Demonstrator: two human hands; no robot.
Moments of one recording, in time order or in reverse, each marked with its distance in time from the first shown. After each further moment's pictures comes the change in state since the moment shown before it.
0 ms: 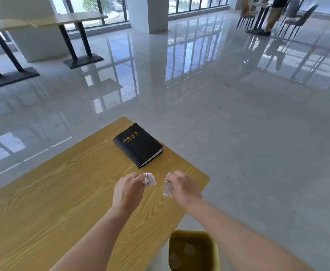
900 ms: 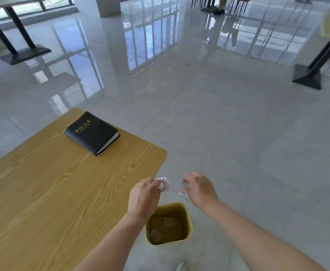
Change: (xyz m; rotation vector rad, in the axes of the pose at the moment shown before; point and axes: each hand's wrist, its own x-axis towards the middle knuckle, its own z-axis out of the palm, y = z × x) left_hand -0.075 0.153 0.070 -0.102 -0.149 0.283; right_hand -0.153 0.131 -0.026 0.028 0.057 0.335
